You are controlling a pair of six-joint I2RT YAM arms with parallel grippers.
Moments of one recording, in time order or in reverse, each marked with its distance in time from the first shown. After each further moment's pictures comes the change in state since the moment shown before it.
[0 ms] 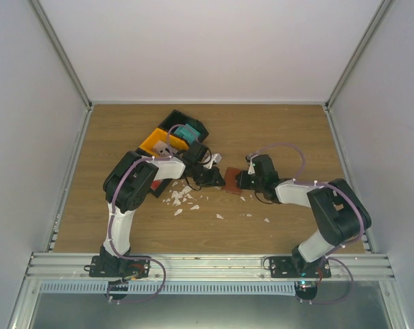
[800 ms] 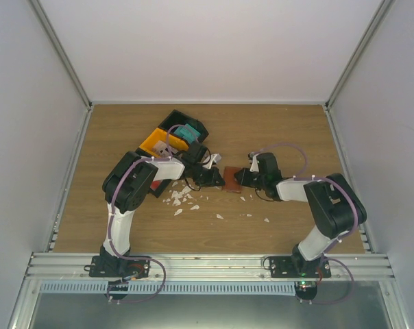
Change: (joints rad) left arm 0.001 -0.008 -0.018 0.022 0.002 0.013; right arm -0.068 0.060 0.000 0.100 -0.163 0.072
